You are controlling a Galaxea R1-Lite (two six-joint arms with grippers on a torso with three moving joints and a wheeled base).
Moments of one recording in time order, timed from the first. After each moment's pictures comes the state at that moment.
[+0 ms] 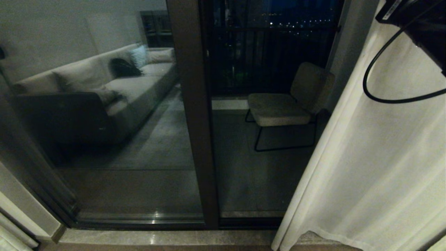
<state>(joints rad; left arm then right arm) 0.00 0.00 0.00 0.00 -0.01 0.04 0.12 1.73 -1.46 -0.82 -0.02 0.01</state>
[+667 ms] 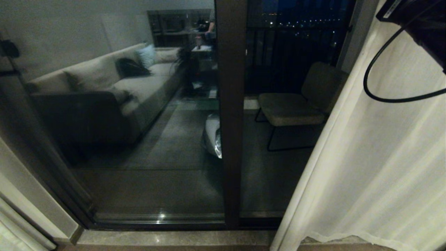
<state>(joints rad) 0.00 0.00 0.00 0.00 -0.01 0.04 0.12 1.73 -1.47 -0.82 -0.02 0.01</state>
